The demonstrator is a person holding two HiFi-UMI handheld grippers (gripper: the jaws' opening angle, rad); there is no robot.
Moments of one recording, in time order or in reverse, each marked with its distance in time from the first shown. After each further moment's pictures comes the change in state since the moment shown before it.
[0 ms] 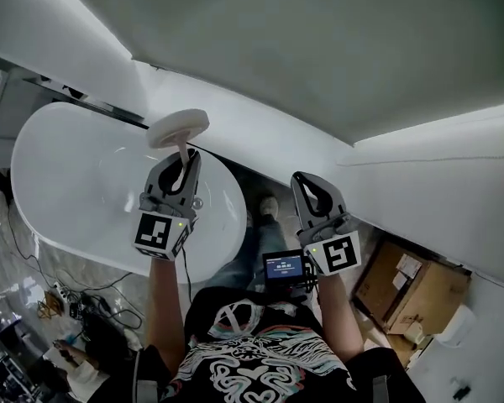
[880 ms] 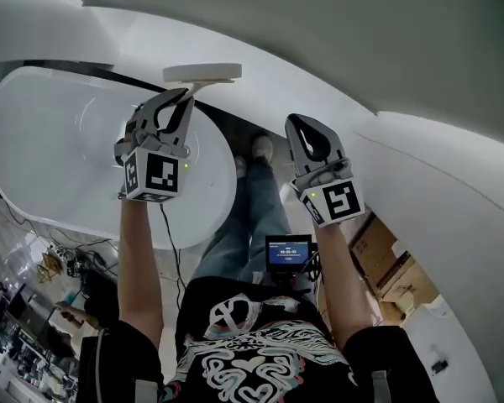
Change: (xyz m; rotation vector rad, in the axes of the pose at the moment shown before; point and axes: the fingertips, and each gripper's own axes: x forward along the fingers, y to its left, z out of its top) left arm 0.127 0.024 -0.165 0.517 0.369 -0.091; right arm 0.061 -0.062 -0.182 0.115 0.220 0.062
